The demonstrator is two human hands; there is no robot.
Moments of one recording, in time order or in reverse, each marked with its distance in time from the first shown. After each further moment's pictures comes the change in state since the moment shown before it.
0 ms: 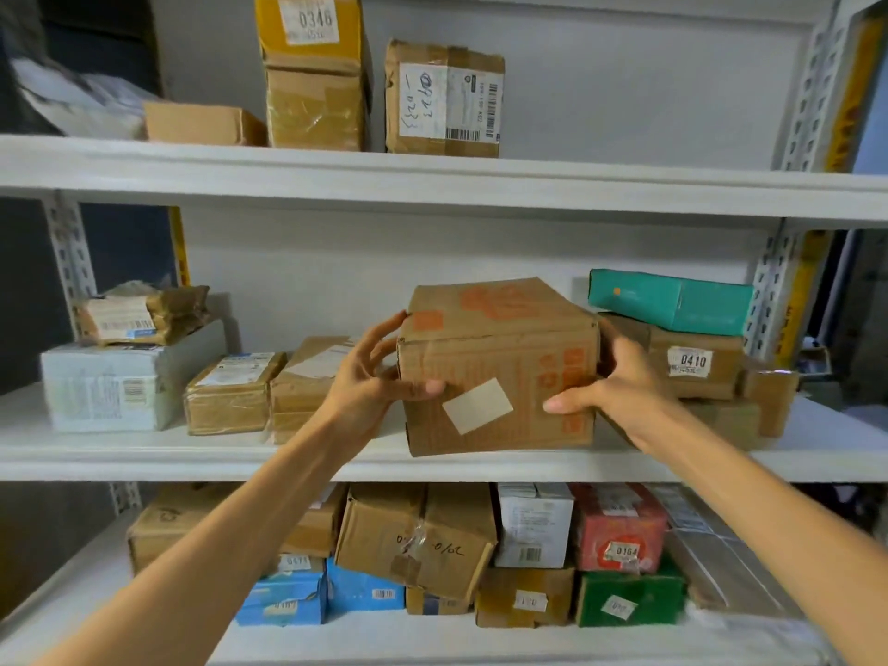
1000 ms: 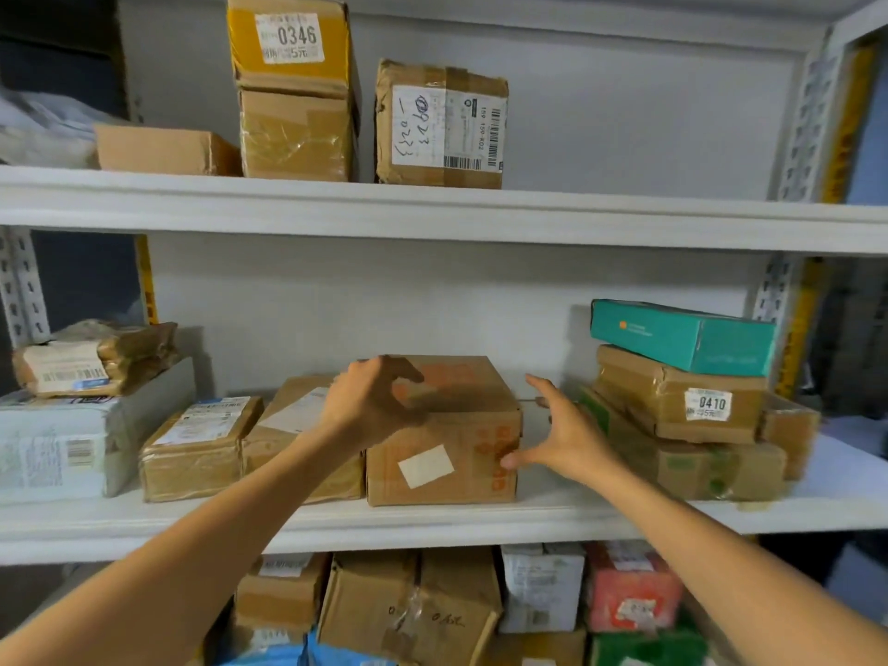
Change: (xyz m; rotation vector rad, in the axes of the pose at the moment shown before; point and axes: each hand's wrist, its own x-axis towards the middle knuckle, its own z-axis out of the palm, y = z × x) left_hand 0.098 -0.008 -0.025 1.318 0.073 0.151; right_hand 0.081 0.061 0.046 -0.454 -0.068 0.026
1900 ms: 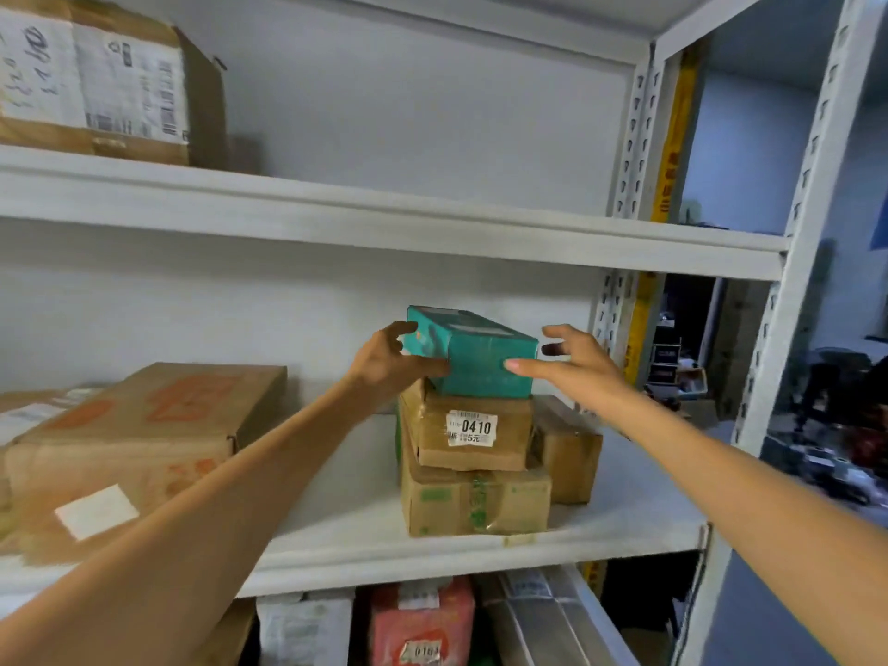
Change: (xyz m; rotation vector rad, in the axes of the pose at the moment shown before) left_hand 0.122 0.272 0.145 -0.747 -0.139 -0.210; right_hand 0.045 0.154 -0.278 0.036 0.175 0.114
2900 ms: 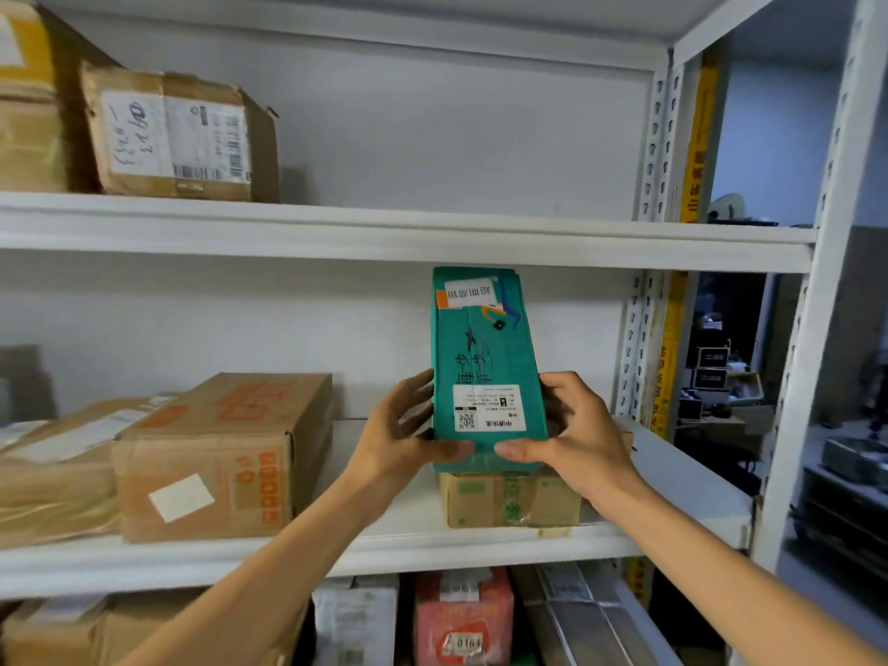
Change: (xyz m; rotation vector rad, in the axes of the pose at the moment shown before) left_hand -0.103 -0.033 -0.001 -0.479 -0.069 0.105; right_hand -0.090 0.000 0.049 0.318 -0.002 -0.155
